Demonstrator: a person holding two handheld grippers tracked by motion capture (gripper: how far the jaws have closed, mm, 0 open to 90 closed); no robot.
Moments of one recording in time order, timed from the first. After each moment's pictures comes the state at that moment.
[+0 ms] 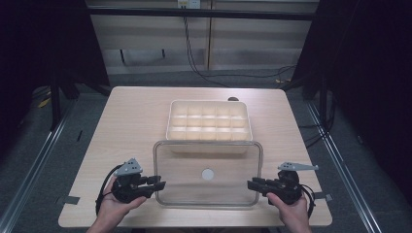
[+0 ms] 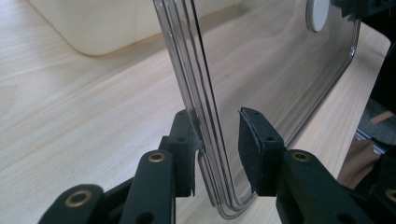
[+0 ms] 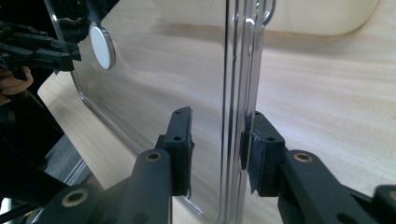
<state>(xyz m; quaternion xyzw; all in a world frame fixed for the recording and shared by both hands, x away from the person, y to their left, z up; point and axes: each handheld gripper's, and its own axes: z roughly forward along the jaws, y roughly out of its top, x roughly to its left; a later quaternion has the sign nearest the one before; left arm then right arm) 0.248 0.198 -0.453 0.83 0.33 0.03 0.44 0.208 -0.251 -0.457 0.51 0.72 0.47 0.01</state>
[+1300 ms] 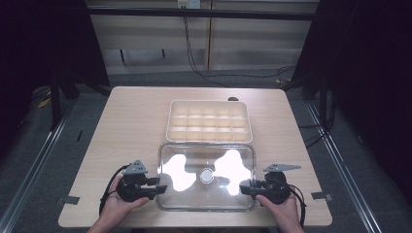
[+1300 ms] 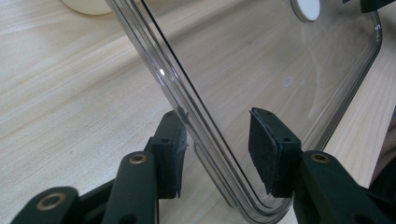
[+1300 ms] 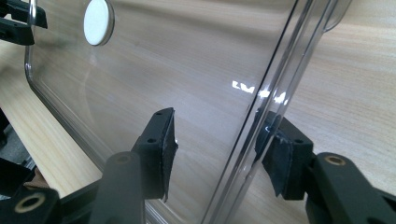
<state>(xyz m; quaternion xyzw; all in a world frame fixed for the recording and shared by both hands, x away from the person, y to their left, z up) 0.263 0.195 -0.478 0.85 0.34 0.02 0.40 0.222 -0.234 -0.484 0.51 0.76 0.40 0.03</state>
